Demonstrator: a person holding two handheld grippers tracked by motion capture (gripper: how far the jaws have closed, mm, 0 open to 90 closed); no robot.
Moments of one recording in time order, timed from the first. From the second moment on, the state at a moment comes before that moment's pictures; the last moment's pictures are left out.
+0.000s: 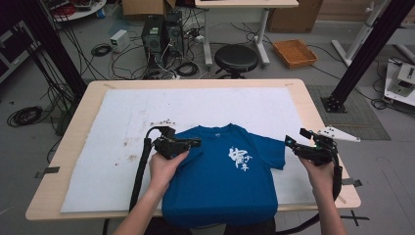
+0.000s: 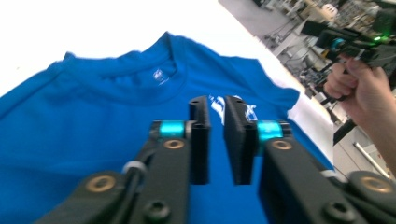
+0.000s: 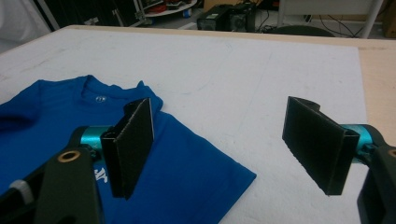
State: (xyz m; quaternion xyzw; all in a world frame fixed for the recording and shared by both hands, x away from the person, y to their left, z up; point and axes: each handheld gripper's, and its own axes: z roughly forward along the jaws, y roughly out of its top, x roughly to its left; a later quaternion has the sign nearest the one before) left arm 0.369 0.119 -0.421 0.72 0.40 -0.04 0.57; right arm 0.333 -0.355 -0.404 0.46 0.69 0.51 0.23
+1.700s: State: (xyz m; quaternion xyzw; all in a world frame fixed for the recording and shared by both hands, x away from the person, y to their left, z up) left arm 0.338 0.259 -0.443 0.74 0.39 0.15 0.52; right arm 0.380 -0.346 -0.445 0.50 0.76 0.37 0.18
